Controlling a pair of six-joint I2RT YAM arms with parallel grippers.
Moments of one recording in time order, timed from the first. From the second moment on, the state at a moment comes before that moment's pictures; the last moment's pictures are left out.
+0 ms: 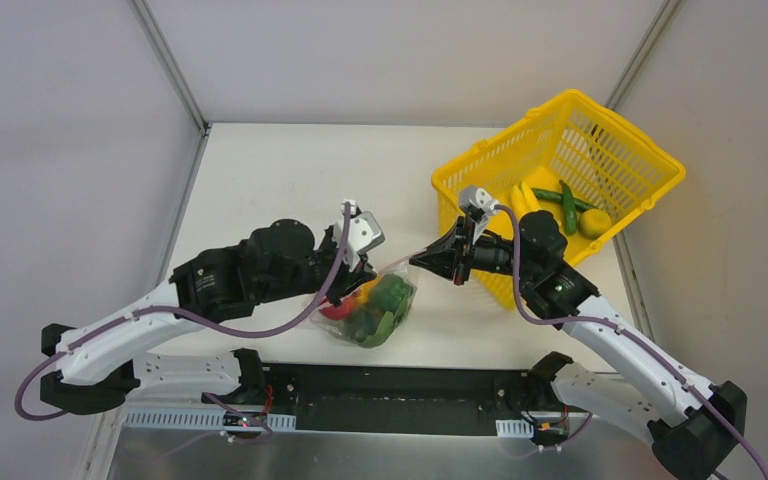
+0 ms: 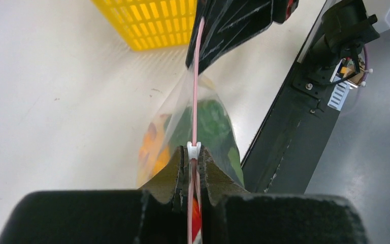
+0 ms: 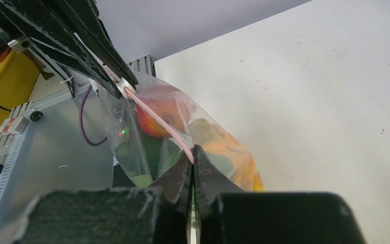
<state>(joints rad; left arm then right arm) -1.19 0.98 1.30 -0.74 -0.12 -0.04 0.68 0.90 0.75 0.09 -0.72 0.25</state>
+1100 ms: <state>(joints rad) -1.19 0.95 1.27 -0.79 -0.16 -0.08 0.68 1.07 1.14 -0.42 -0.90 -0.11</state>
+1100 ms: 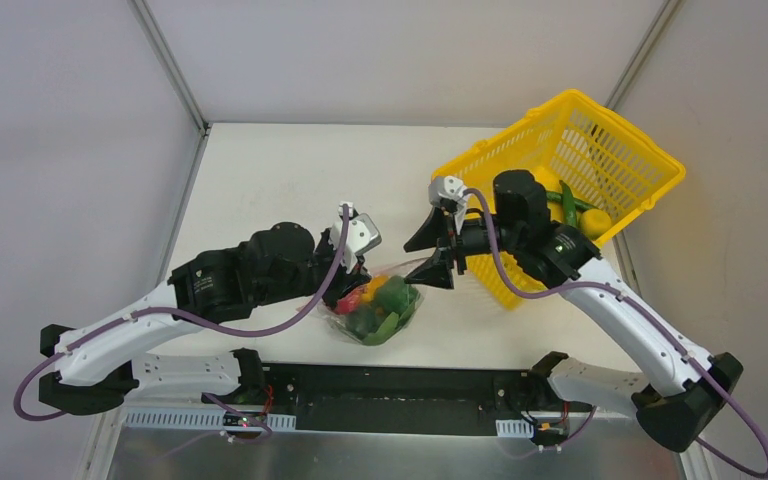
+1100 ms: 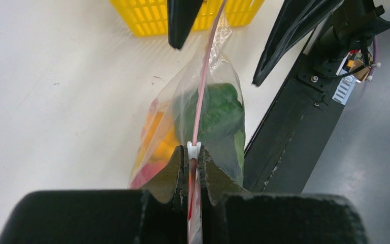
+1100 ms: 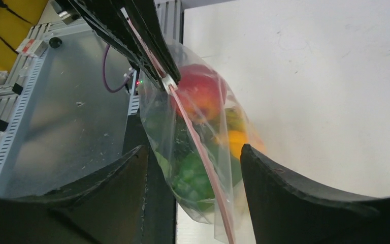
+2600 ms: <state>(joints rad) -1.18 0.71 1.12 -0.83 -0.29 -0.14 0.83 1.07 0.99 -0.23 -0.64 -0.03</state>
